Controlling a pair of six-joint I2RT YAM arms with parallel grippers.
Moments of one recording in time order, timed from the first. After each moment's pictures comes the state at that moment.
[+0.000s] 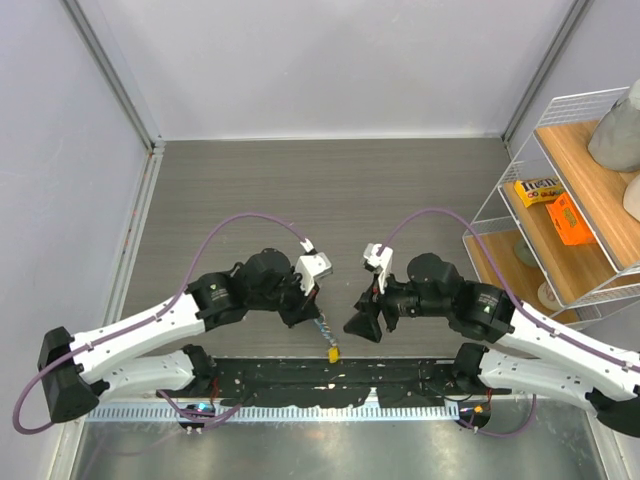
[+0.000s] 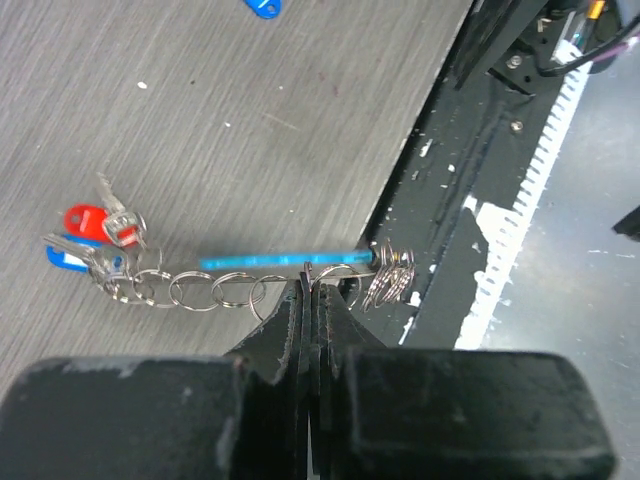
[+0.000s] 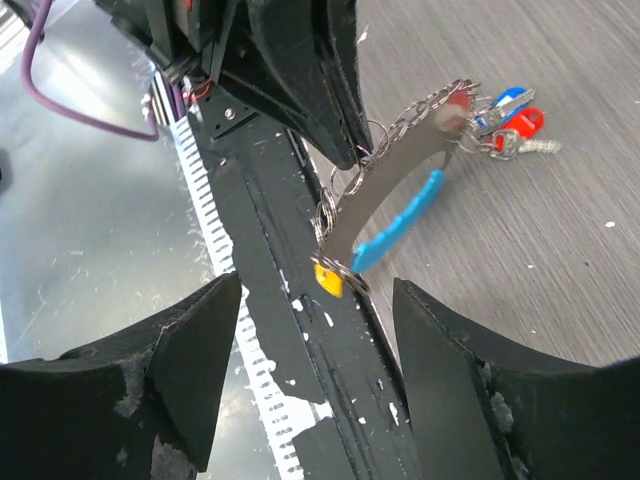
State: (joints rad) left arm -1.02 1.02 0.81 -0.47 0.23 -0.14; right arm 1.02 0.78 0.78 -0.47 -0.29 0.27
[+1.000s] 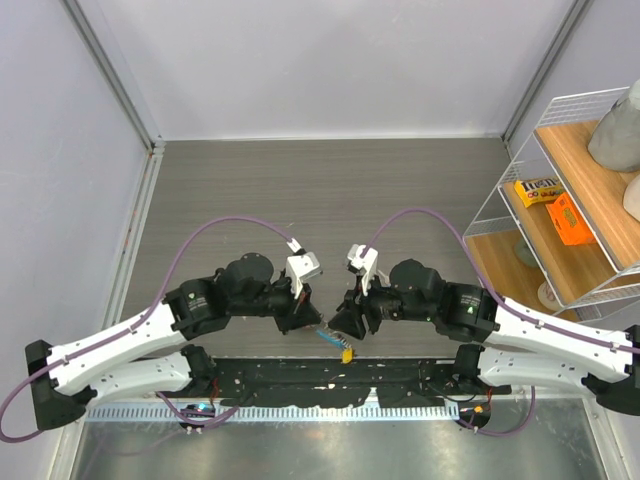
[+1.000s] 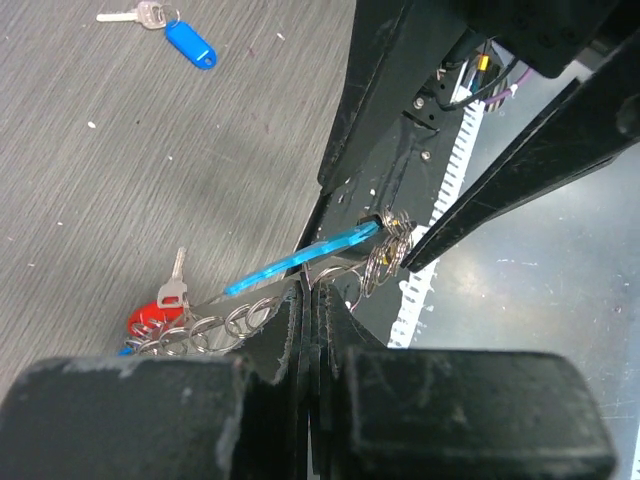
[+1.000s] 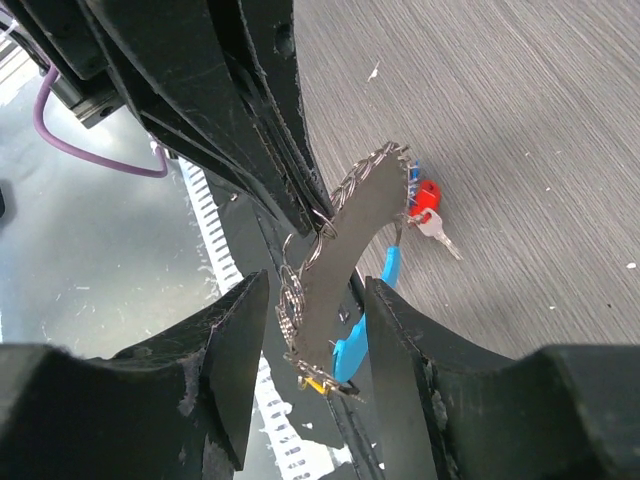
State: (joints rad) left arm -1.07 0.88 0.82 -0.48 0.28 -0.25; right arm 1.17 0.88 0.81 -0.36 -0.14 0.34
